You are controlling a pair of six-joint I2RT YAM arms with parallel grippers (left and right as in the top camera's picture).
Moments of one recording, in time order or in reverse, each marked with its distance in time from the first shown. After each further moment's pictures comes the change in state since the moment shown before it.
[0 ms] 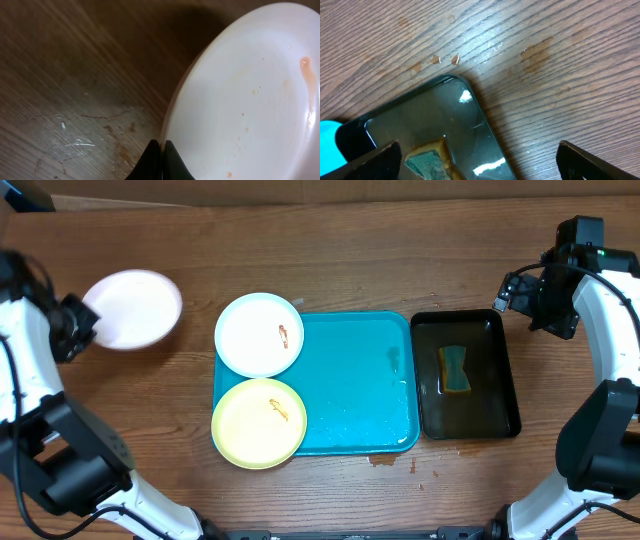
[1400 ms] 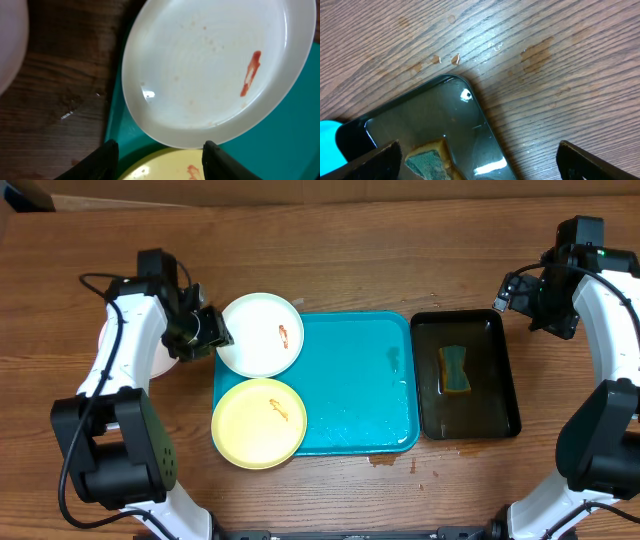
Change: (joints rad) left arm -0.452 -0.085 -0.274 0.027 0.163 0.142; right arm 0.000 0.000 0.000 0.000 0.000 -0.001
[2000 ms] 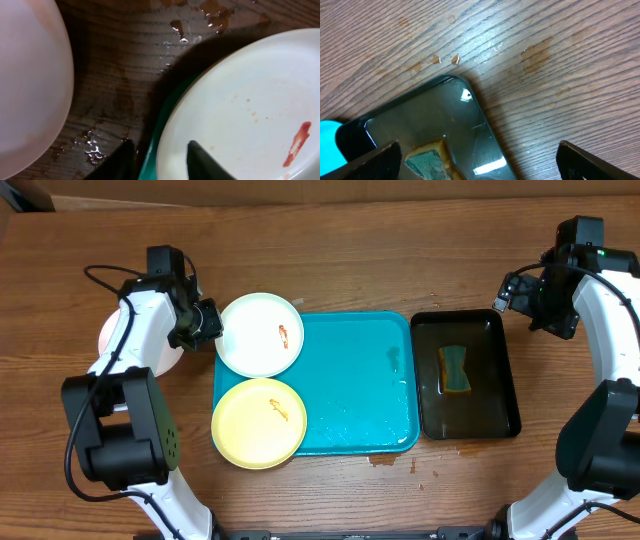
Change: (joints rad) left arm -0.011 0.100 -0.001 0.181 -0.126 -0.043; right arm 0.000 0.000 0.000 -0.001 0.000 0.000
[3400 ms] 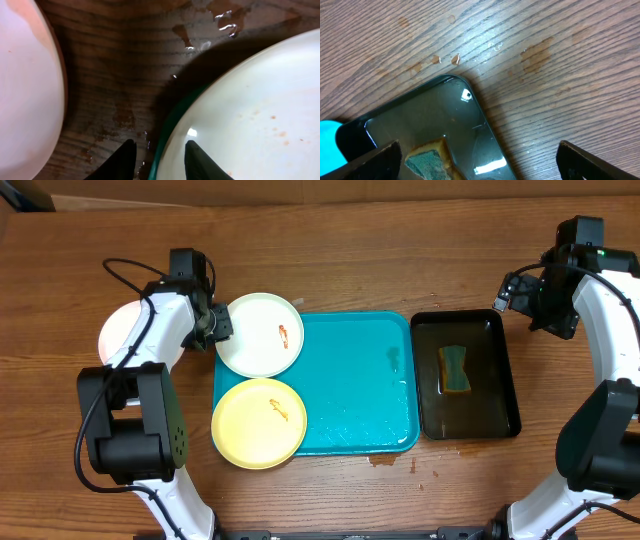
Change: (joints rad) left arm -0.069 0.016 -0.056 0.103 -0.152 0.006; right arm 0.000 0.000 0.000 0.000 0.000 0.000
